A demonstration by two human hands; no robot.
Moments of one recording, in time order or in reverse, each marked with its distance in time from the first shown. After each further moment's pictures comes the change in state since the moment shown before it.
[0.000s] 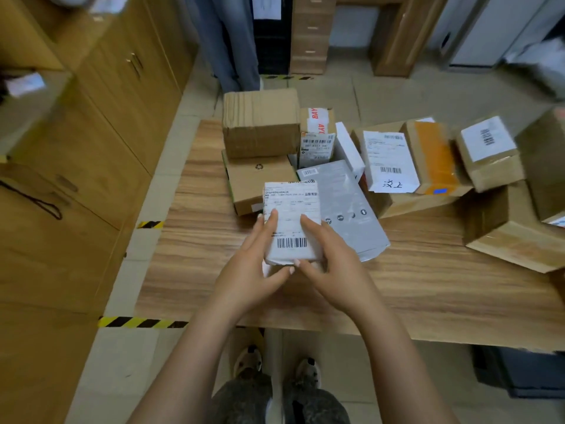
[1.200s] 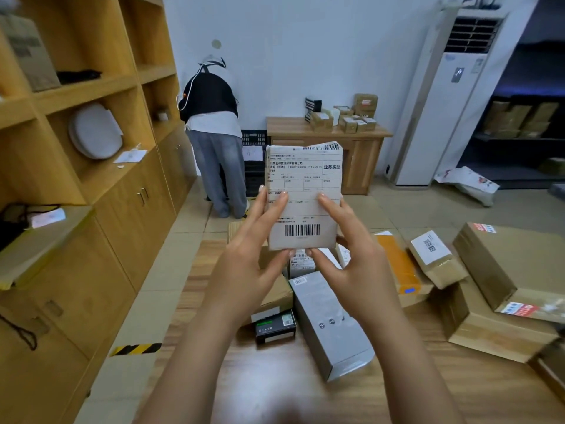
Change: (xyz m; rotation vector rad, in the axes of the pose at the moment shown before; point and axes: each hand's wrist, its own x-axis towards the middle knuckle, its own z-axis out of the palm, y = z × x) left_hand 0.039 0.122 -0.135 -0.060 0.405 0.612; right_hand 0.018 -0.143 -0.105 0.003 0.544 -0.483
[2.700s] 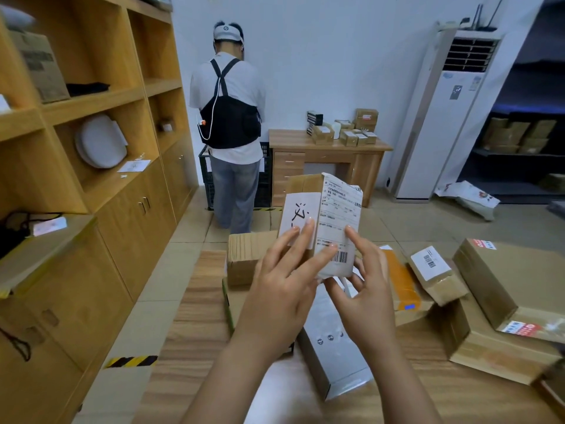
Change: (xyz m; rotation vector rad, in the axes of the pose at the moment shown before) left_hand -0.006 0.007 0.041 0.293 0.008 0.231; right_hand -0.018 0.023 0.009 0.283 0.190 0.142
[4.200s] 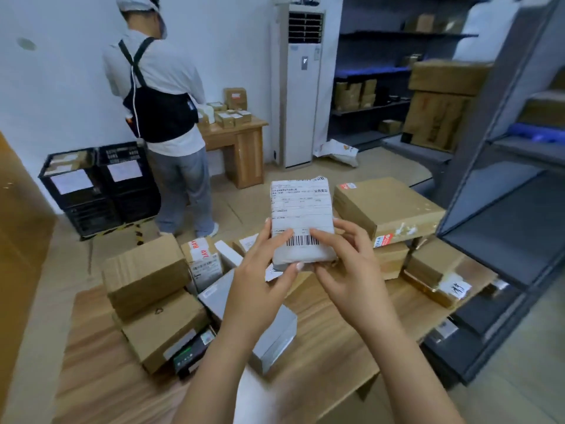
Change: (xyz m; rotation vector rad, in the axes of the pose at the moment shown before) left_hand 0.015 0.066 0.085 -0.764 -0.253 -0.164; right_hand -0.052 -0.002 -0.117 -0.600 0.226 0.006
